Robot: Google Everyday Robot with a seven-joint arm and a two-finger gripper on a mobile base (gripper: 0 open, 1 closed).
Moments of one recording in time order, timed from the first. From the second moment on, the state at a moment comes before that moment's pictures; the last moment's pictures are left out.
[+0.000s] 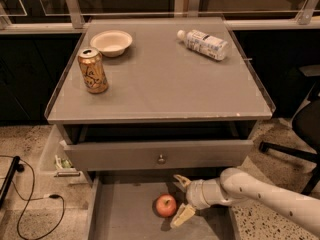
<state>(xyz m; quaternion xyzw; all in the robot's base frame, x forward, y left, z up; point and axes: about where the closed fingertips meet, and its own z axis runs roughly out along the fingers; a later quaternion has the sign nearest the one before) 0.470 -0.072 0.414 -0.58 0.69 0.28 0.34</state>
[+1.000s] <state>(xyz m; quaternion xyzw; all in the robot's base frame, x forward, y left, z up) 0.467 -0.058 0.383 -0.59 0.68 0.31 0.32</state>
